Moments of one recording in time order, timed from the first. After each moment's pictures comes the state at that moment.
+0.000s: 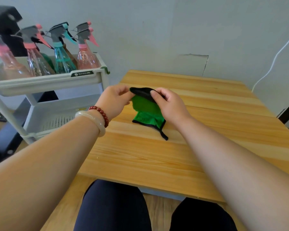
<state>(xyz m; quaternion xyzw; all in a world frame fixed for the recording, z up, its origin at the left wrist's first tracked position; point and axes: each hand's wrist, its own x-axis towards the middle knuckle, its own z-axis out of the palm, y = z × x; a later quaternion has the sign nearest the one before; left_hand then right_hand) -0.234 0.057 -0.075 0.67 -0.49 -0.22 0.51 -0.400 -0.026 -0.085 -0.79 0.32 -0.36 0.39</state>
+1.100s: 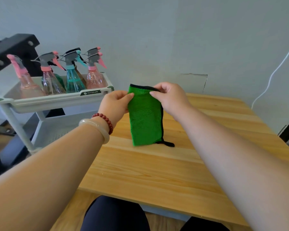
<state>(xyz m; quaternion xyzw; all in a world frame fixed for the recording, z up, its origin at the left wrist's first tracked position) -0.231 0.054 -0.038 0.64 -0.40 -0.24 0.62 -0.374 -0.038 -0.015 -0.77 0.34 -0.39 0.37</state>
